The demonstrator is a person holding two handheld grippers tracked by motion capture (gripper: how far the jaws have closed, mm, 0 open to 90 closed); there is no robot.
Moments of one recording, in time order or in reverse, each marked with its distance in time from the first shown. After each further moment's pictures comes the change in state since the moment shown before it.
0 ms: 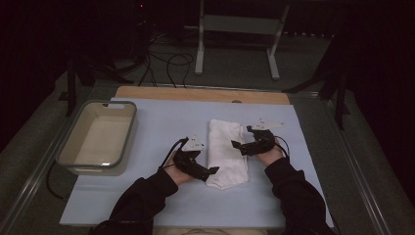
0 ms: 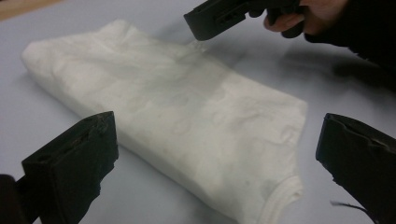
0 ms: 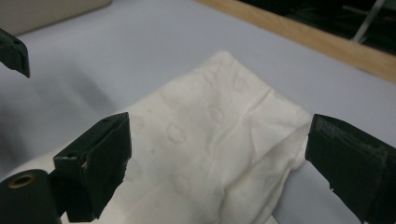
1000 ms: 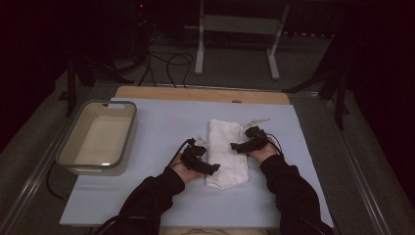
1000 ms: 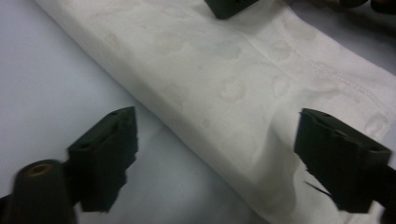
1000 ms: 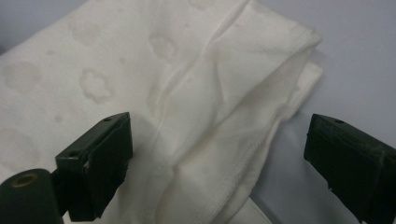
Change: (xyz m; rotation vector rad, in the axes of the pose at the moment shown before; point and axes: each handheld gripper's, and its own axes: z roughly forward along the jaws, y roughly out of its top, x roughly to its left) left arm 0.014 -0.010 0.041 0.170 0.074 -0.138; right arm -0.022 -0.019 0.045 0.247 -0.065 0.082
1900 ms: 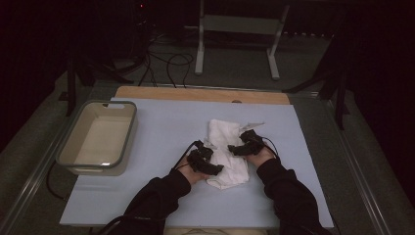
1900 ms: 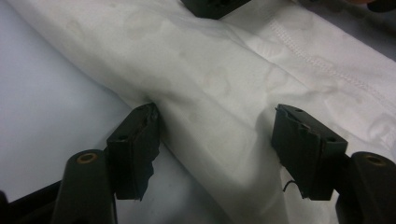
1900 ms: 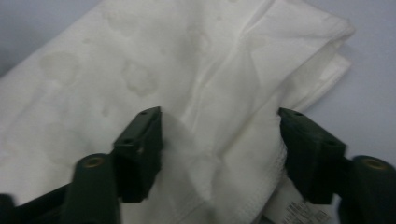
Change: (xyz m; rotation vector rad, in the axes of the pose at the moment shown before) left arm -0.016 0.008 0.015 0.066 0.027 0.002; right arm 0.027 0.000 -0.004 0.027 -0.034 0.008
